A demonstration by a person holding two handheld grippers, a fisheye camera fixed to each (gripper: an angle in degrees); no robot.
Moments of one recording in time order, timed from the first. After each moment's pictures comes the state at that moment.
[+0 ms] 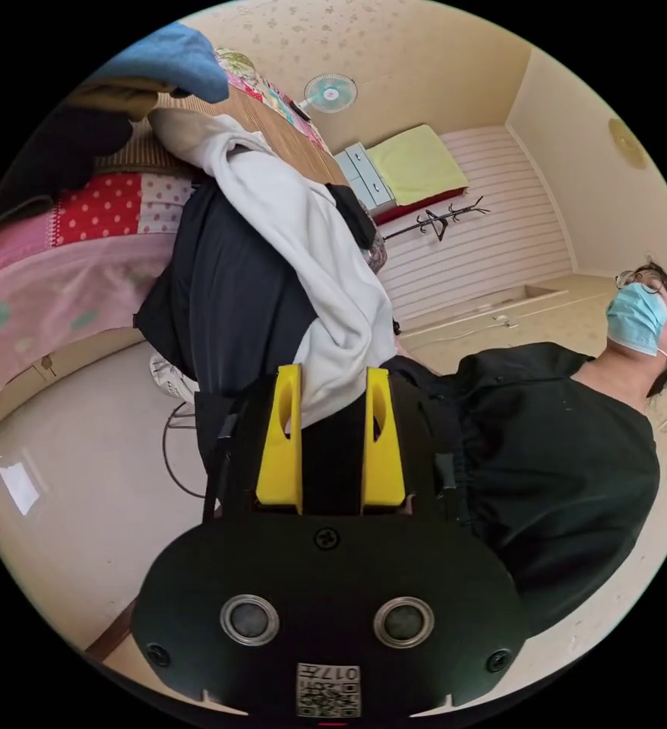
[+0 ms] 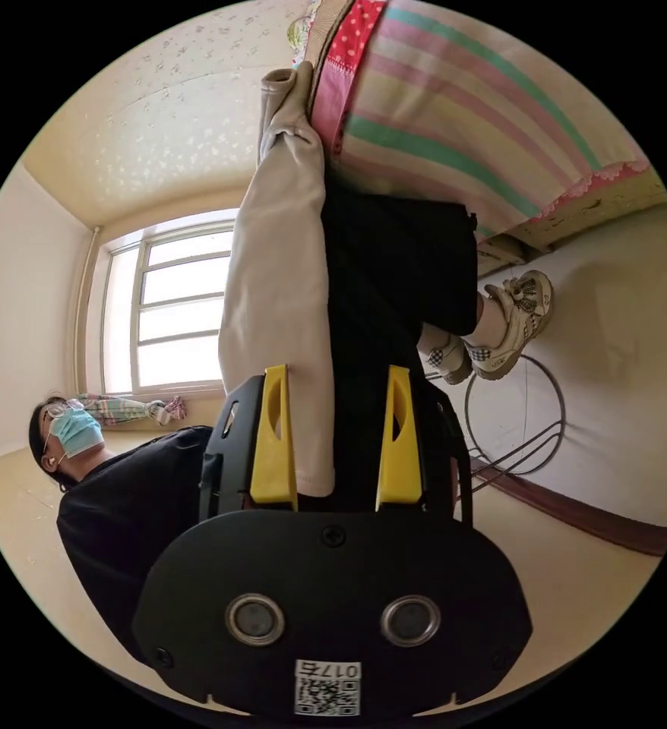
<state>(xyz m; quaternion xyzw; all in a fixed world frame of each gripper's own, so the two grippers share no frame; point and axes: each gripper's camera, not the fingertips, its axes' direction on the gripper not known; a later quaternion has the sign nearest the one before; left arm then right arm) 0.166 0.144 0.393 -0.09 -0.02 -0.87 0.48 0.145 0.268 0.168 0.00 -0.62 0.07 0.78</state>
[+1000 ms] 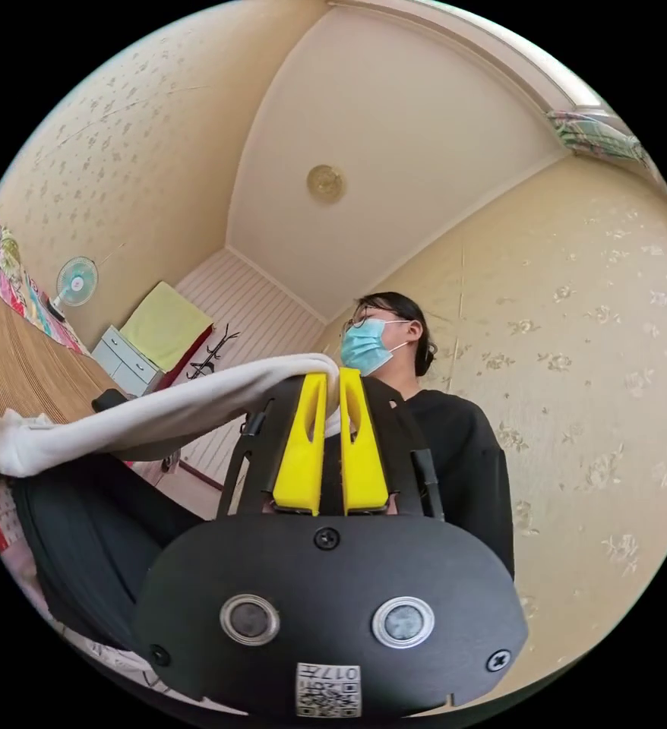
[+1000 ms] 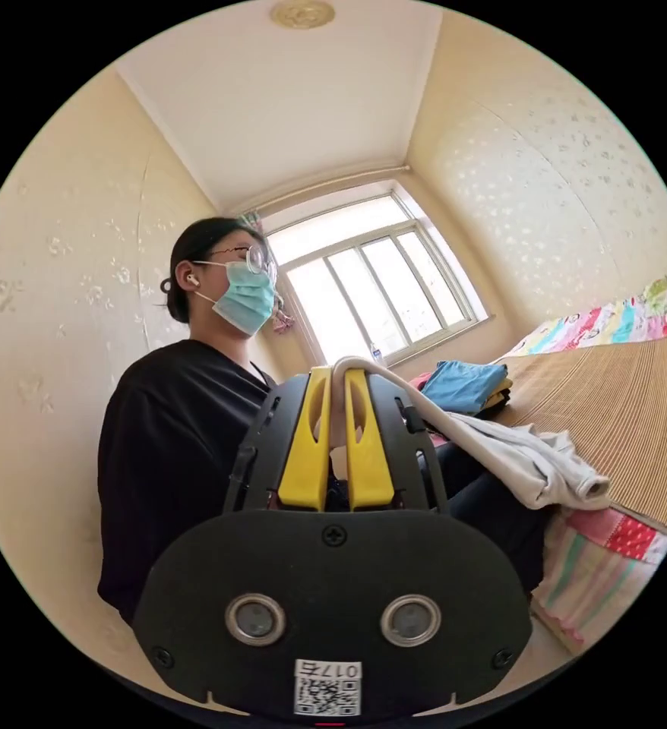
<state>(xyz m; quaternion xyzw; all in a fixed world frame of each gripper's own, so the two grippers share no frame) 0.050 -0.171 0.188 0.34 -0.08 -0.59 0.73 0.150 0.434 -0.187 0.40 -0.54 -0.35 0.65</state>
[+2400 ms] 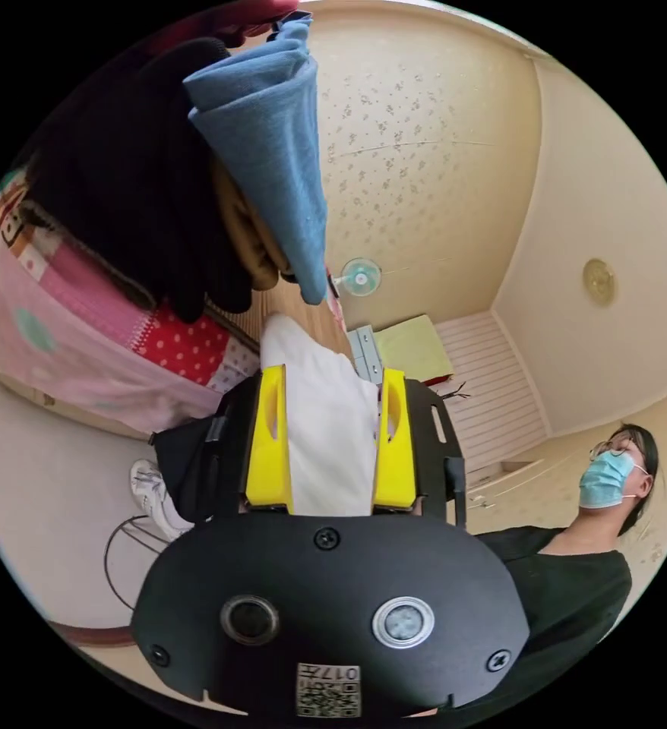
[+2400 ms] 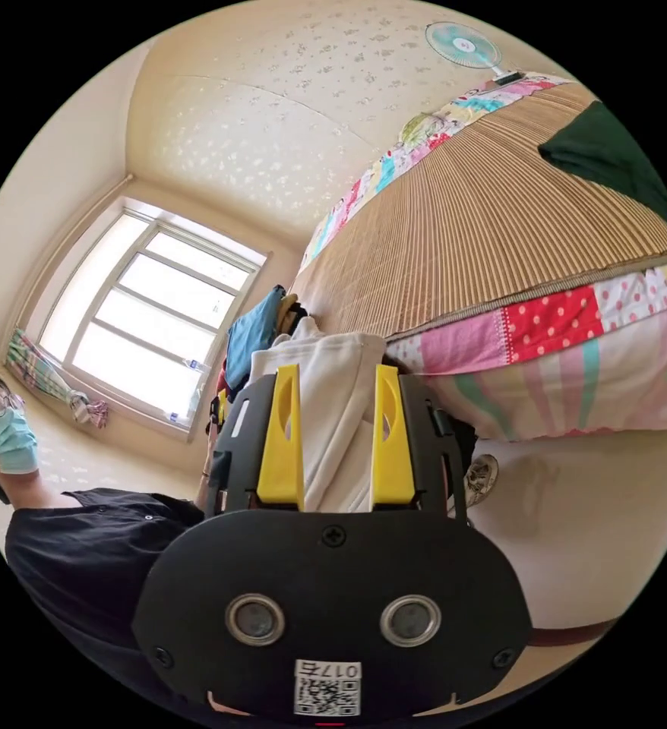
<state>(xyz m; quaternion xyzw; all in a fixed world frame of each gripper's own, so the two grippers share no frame) -0.018 0.233 0.237 0.13 -0.35 -0.86 0.35 0.030 0.192 0.071 0.20 -0.45 0.03 0.87</state>
